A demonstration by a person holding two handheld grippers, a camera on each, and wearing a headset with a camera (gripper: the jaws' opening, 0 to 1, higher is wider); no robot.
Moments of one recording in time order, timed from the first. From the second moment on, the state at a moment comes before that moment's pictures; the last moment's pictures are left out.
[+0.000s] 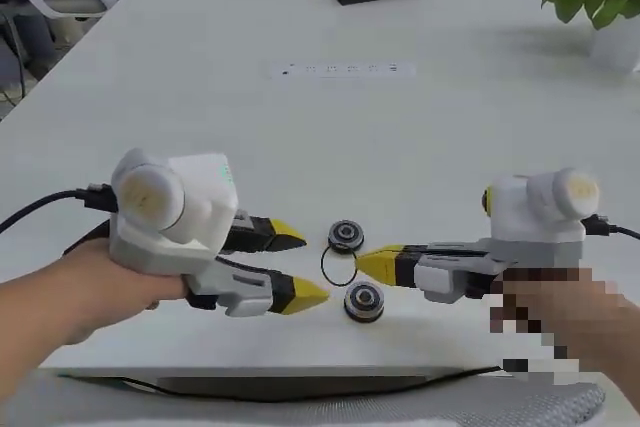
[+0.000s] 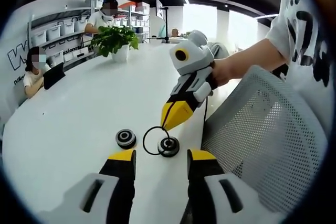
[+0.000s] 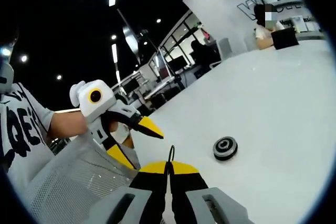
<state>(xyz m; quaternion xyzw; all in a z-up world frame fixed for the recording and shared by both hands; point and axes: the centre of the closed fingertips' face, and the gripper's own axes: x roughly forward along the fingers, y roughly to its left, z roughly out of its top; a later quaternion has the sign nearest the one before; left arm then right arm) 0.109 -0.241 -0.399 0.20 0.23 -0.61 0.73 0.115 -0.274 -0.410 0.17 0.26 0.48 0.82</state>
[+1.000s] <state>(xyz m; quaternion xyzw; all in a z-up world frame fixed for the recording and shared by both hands) 0.115 -0.203 -0.397 0.19 0.25 -0.58 0.75 0.118 -0.245 -0.425 0.13 0.29 0.51 0.80</state>
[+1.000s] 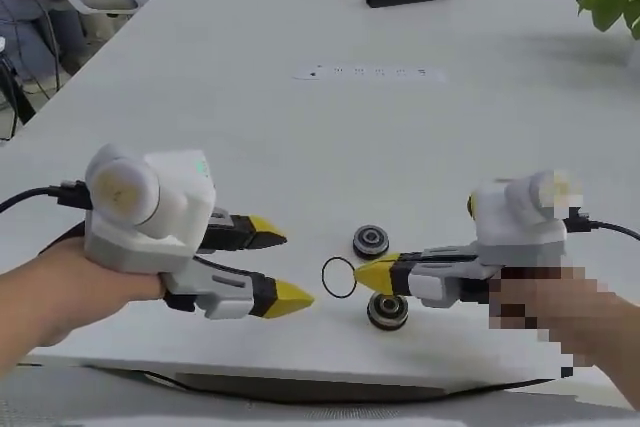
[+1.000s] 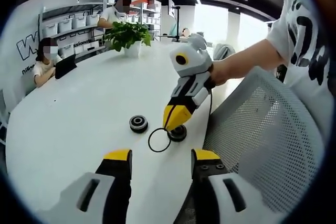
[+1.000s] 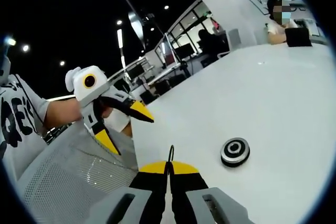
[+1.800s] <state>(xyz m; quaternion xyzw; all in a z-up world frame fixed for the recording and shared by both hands) 0.123 -0.200 -0.387 0.19 0.21 -0.58 0.77 0.123 -0.233 -0.429 0.10 0.30 0.52 0.79</state>
